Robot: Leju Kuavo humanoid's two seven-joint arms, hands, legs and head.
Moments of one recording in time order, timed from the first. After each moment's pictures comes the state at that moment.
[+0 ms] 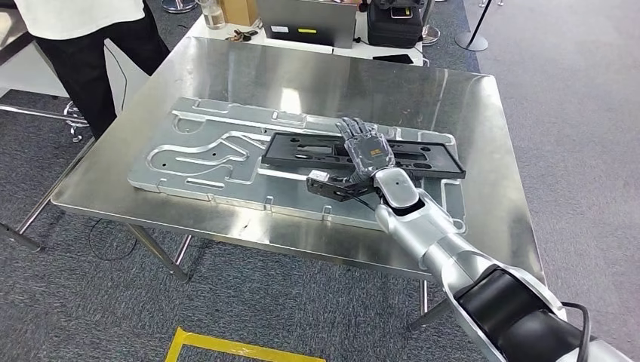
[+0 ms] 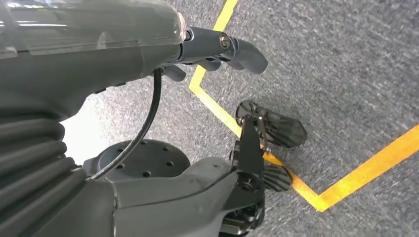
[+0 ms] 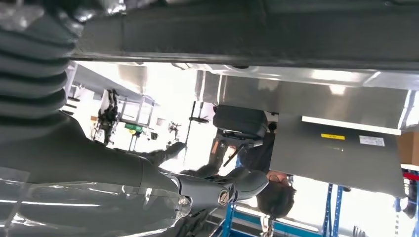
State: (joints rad) left arm 0.06 -0.24 0.52 -0.82 -0.16 0.01 0.15; right arm -0.82 -0.11 0.48 -0.70 1.34 -0.22 0.14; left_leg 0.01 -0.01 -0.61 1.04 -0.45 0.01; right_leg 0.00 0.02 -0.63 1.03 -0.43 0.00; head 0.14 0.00
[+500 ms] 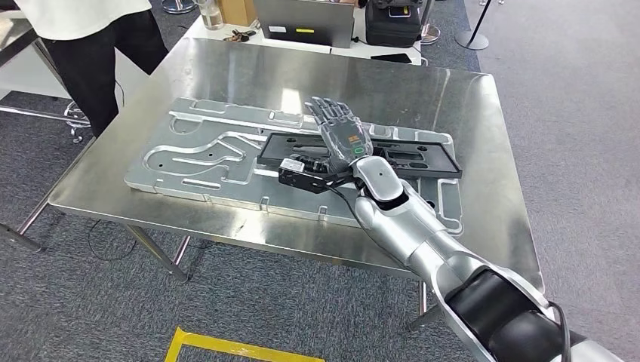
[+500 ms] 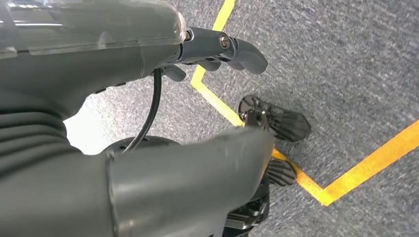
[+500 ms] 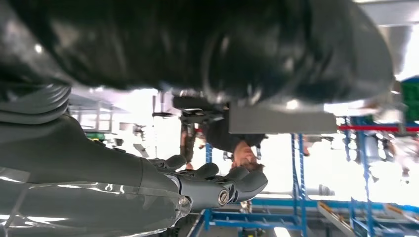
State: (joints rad) left arm 0.06 -0.24 0.52 -0.82 -0.15 0.01 0.15; right arm -0.82 -0.06 0.48 -0.88 1.28 -0.21 0.10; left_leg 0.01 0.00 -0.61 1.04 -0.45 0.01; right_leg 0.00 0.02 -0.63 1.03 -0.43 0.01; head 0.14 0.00
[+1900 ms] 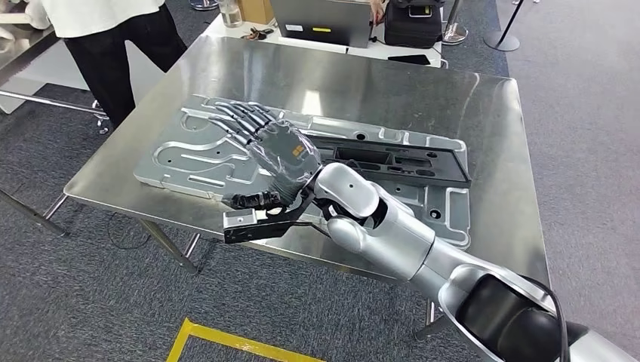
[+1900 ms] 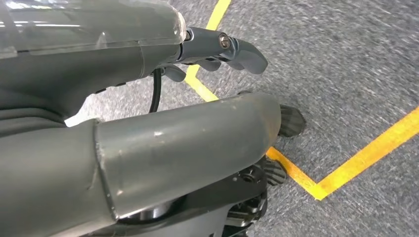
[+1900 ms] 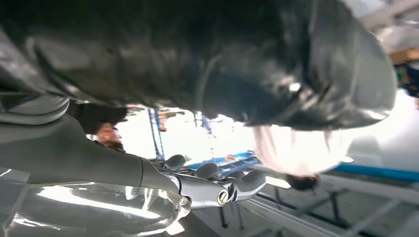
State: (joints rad) left arm 0.08 -0.23 0.47 -0.81 -0.16 0.00 0.08; right arm -0.83 -0.09 0.76 -1.35 1.06 -0.13 -0.02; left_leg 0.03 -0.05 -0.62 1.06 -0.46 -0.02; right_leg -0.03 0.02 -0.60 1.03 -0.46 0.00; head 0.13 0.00
